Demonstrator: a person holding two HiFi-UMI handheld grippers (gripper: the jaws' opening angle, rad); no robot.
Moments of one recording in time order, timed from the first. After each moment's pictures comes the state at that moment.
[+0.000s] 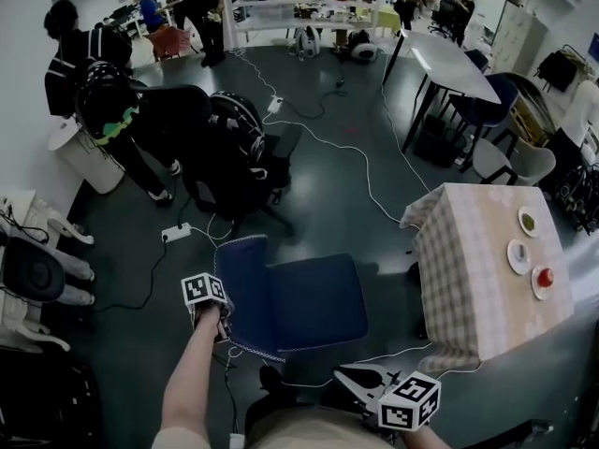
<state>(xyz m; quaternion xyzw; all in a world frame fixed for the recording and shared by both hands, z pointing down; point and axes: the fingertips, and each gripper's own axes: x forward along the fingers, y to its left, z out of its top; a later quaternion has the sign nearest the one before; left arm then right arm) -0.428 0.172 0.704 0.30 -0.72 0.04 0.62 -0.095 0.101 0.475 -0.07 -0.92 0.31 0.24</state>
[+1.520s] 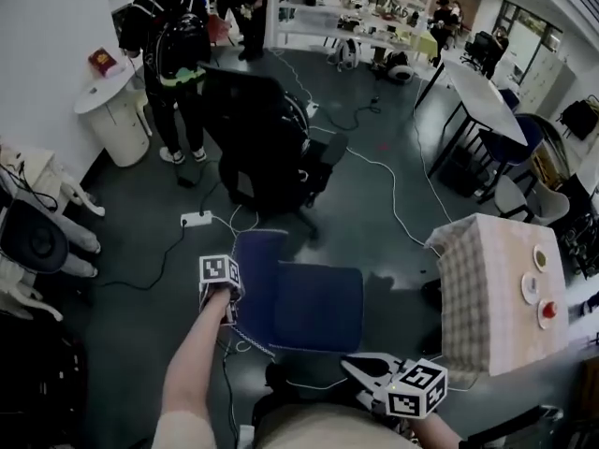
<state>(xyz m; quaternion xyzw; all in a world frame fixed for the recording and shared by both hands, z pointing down) -0.524 0.224 0.701 0.33 -0.73 0.06 0.60 -0.194 0.155 0.471 -0.13 -0.92 0.23 0.29</state>
